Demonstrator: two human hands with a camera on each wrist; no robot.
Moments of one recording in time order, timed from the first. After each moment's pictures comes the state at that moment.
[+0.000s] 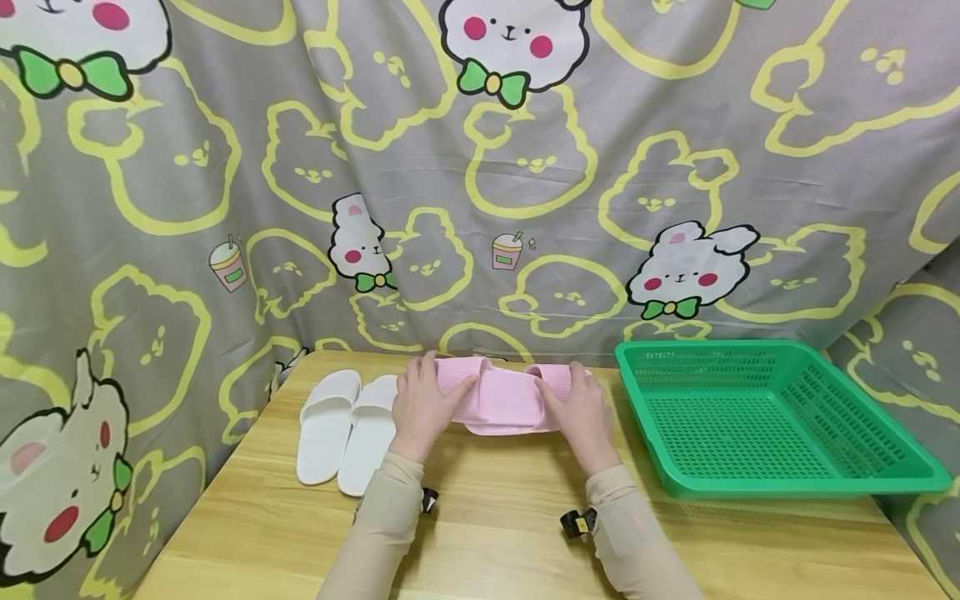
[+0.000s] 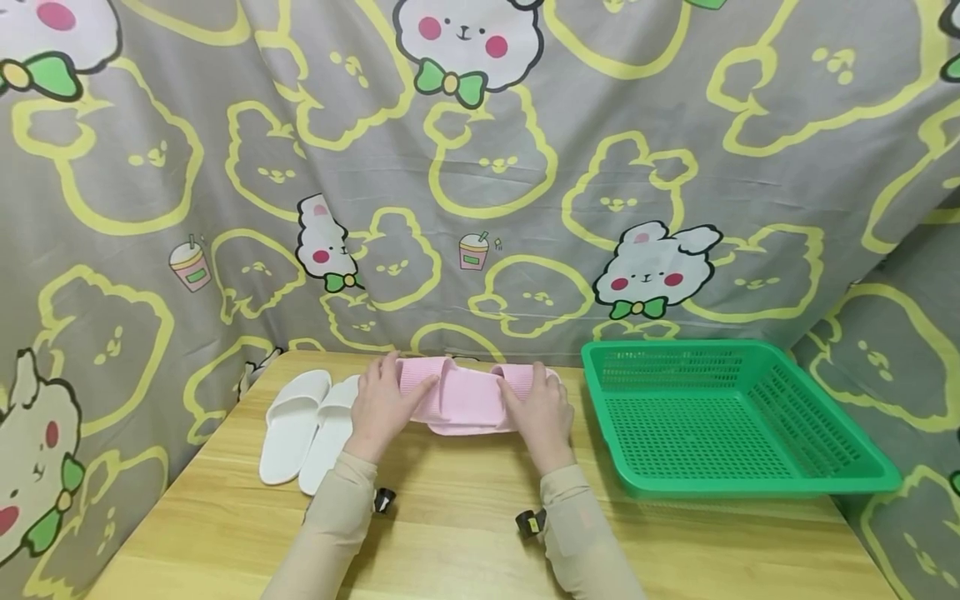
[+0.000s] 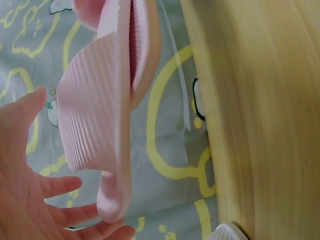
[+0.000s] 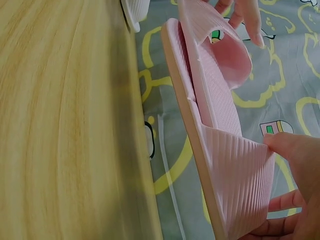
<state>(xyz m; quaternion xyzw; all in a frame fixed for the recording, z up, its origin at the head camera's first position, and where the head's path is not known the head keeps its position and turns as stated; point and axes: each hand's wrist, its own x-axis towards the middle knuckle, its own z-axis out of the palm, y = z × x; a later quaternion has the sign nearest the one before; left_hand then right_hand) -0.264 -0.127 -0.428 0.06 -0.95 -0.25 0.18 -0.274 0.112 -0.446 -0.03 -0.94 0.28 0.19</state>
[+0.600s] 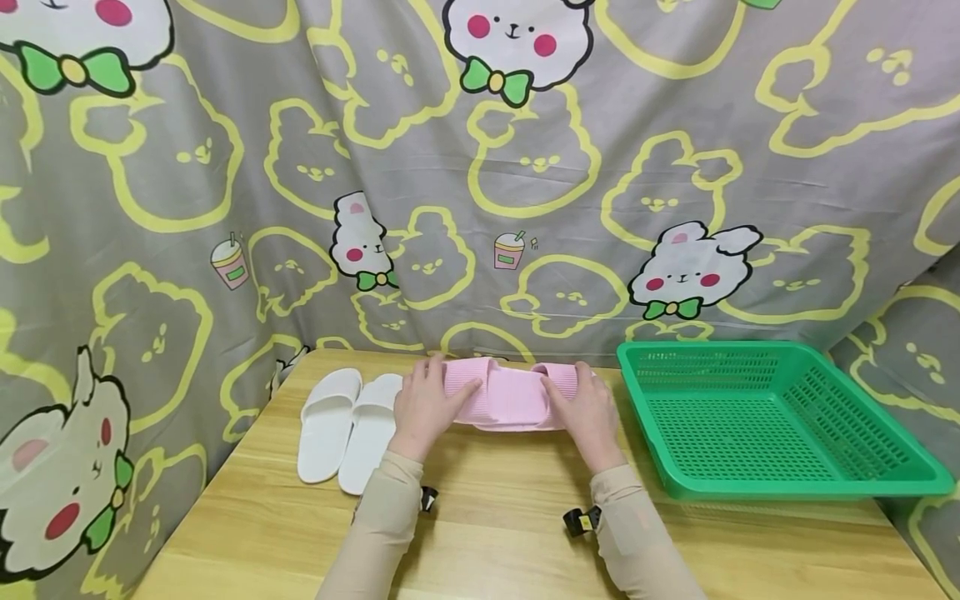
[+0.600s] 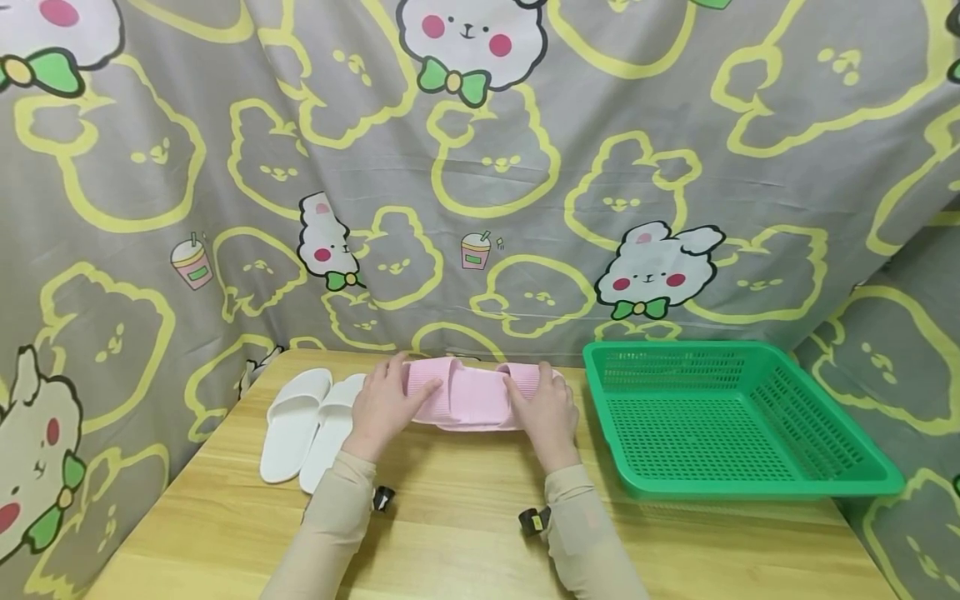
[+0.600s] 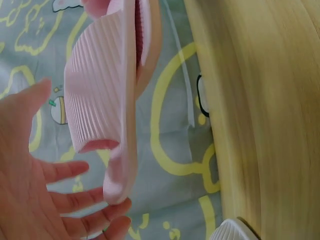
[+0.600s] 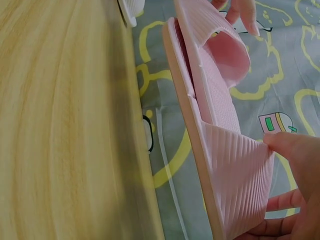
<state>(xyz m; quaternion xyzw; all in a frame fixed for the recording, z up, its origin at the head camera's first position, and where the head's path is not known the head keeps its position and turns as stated) -0.263 -0.128 -0.425 0.03 -0.96 -0.23 0.16 -0.277 0.119 -0.447 -0.04 -0.94 0.29 0.18</state>
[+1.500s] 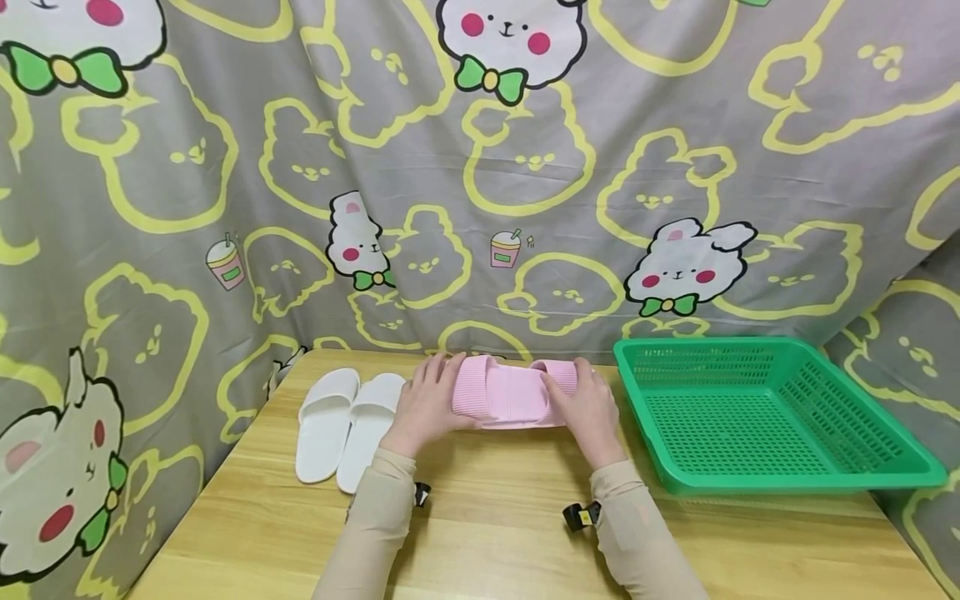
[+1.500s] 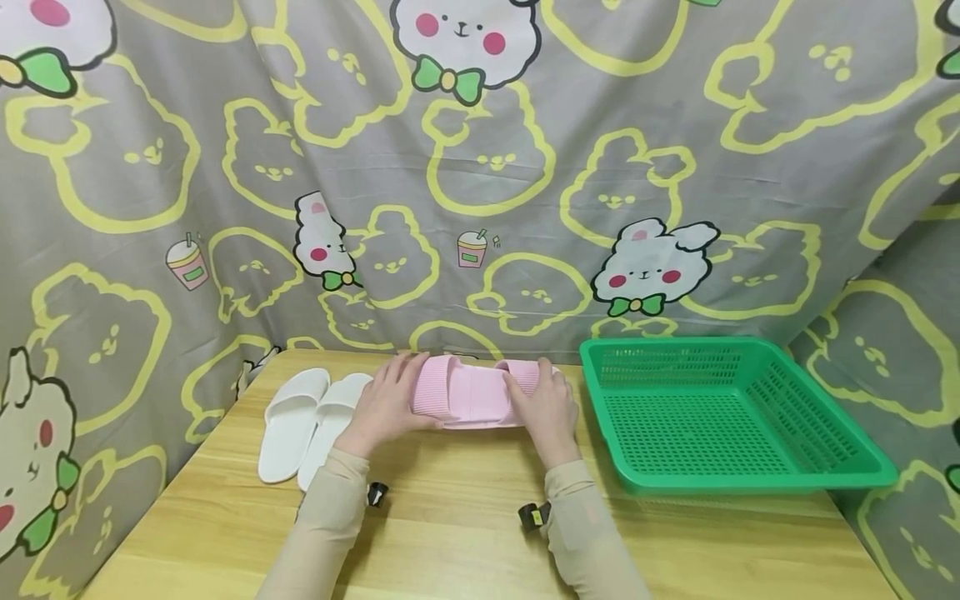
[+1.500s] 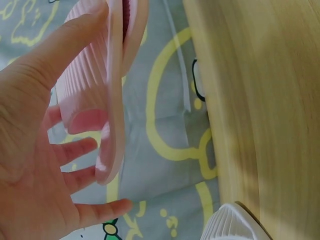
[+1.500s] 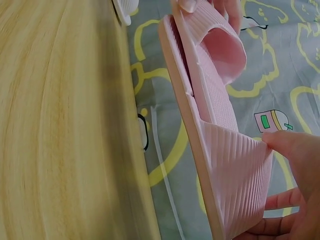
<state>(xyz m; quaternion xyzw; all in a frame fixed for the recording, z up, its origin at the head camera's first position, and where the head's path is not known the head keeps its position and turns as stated) -0.267 -0.137 -0.432 -0.13 -0.97 -0.16 0.13 -0.277 0.123 -0.445 -0.04 -0.94 0.31 0.16</state>
